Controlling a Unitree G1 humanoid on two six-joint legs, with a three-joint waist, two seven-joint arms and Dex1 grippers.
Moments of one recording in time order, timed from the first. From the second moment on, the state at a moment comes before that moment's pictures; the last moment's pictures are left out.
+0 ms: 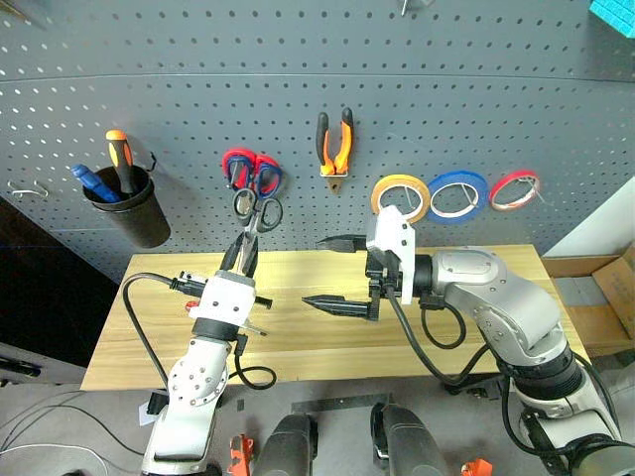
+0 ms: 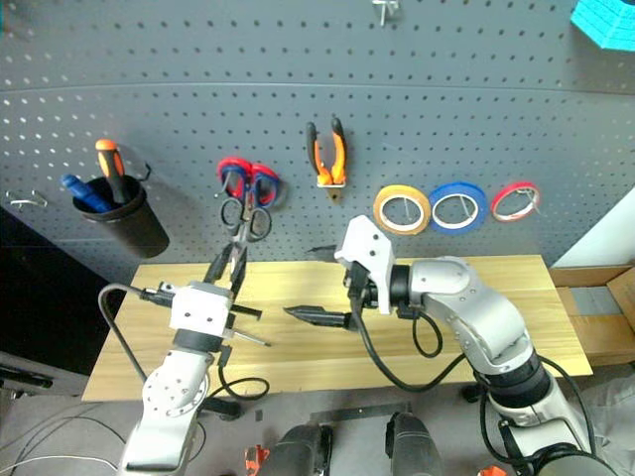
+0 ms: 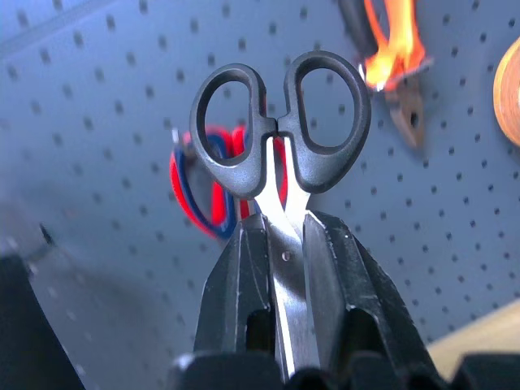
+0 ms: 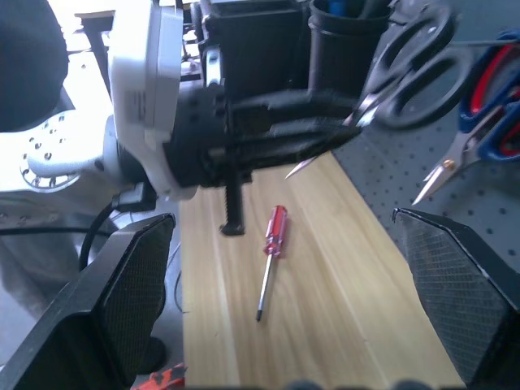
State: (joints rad) left arm 0.07 0.24 0.00 -0.39 0.25 -0.17 -0.03; right arm -0.59 -0.42 0.30 -0.43 0.45 0.71 0.83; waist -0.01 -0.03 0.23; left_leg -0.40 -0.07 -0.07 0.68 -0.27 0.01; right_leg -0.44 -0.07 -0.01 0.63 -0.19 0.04
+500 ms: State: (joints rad) left arm -0.01 0.16 0.03 -0.42 0.26 -0.08 0.00; right arm -0.72 -0.25 0.21 -0.34 0.42 0.62 0.66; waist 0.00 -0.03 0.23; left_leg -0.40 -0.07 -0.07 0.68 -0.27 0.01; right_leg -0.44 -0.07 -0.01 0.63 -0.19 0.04
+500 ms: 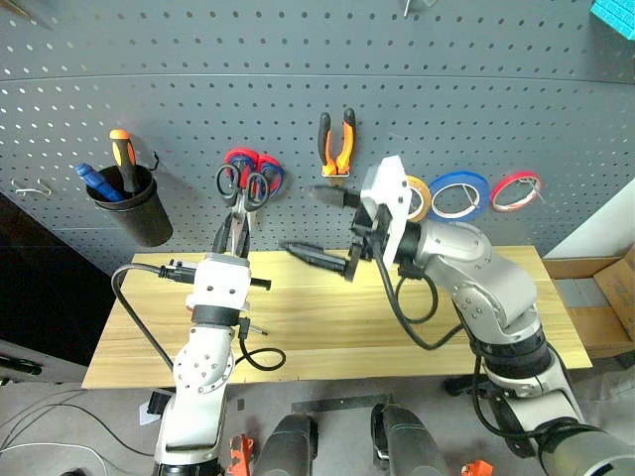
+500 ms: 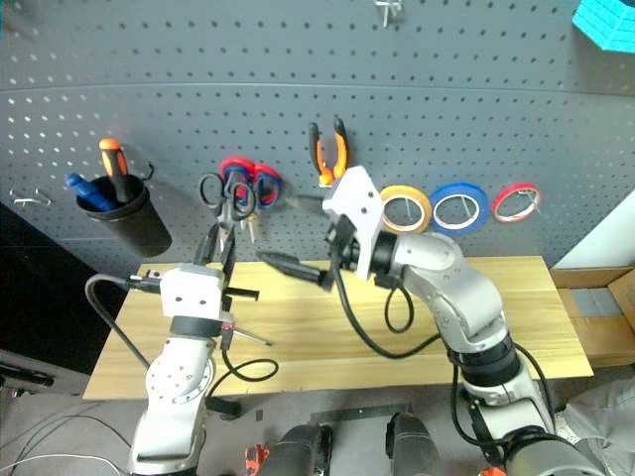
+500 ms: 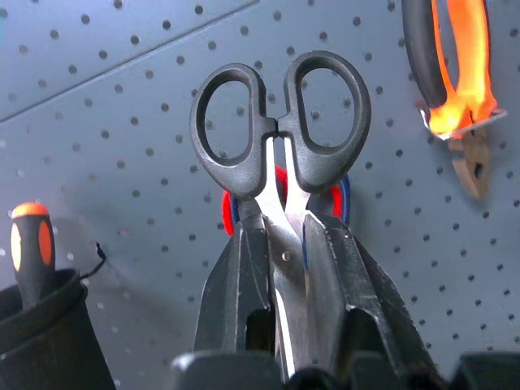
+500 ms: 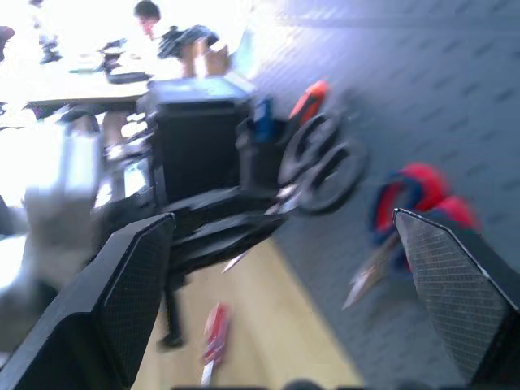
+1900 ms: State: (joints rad) left arm -0.27 0.10 0.05 -0.02 0.17 0.02 0.06; right arm -0.73 -0.26 0.23 -0.33 0.40 0.62 0.65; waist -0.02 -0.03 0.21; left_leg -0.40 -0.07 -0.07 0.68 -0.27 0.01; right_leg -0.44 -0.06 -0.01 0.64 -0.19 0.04
